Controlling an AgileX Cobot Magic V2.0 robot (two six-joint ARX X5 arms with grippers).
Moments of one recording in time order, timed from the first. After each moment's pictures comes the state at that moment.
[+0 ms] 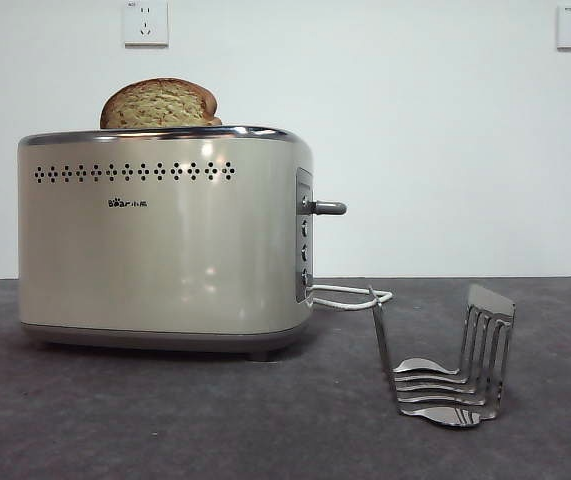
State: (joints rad) left arm -0.57 1.11 1.53 -1.32 0.00 -0.08; right arm 0.33 0.70 1.32 -1.36 0.64 0.13
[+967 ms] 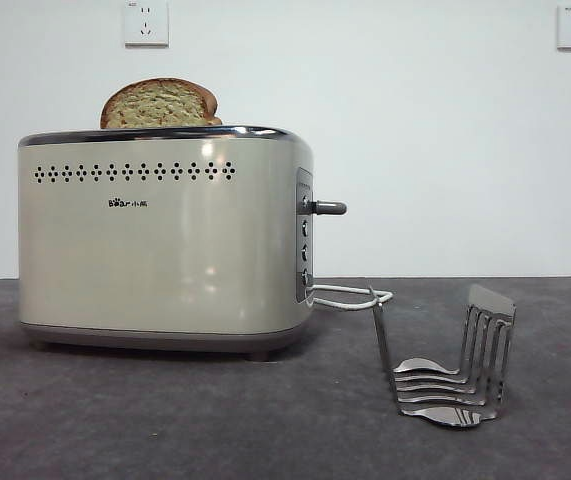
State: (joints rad) left arm -0.17 0.66 0.85 -0.83 -0.15 0.19; right arm 0.33 0.91 1.32 -1.36 0.64 0.13
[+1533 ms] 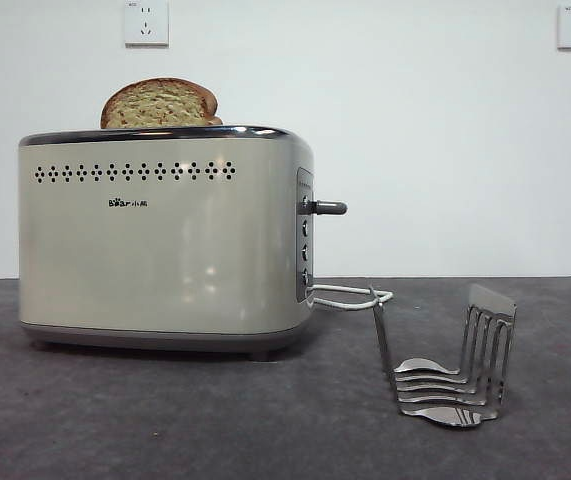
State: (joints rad) left arm -0.05 0.30 0.23 -0.06 -0.02 0.05; right arm 0.33 1.11 1.32 -1.36 0.64 0.13
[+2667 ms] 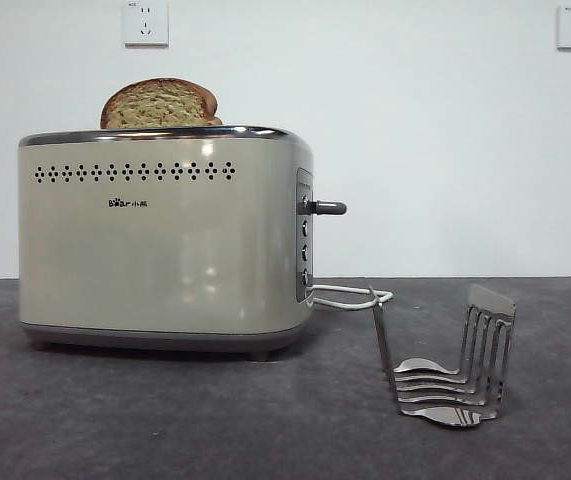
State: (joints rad) left arm 0.02 0.07 0.02 -0.17 0.02 0.00; right arm 0.33 1.16 1.32 -1.08 0.64 0.13
